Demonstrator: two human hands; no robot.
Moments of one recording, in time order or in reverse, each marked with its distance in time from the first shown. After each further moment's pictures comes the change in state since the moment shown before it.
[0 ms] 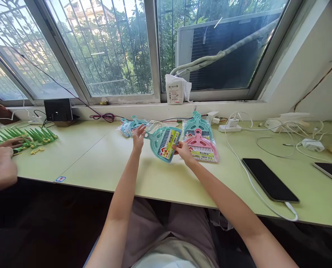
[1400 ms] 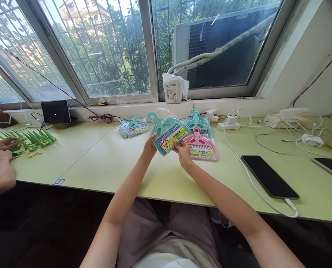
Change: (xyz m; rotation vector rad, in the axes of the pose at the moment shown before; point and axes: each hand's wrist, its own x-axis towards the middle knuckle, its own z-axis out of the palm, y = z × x) left_hand -0.051 0.029 0.052 -0.590 -0.311 -0.302; right_hand -0.006 0.011 0.011 0.352 0.162 -0.078
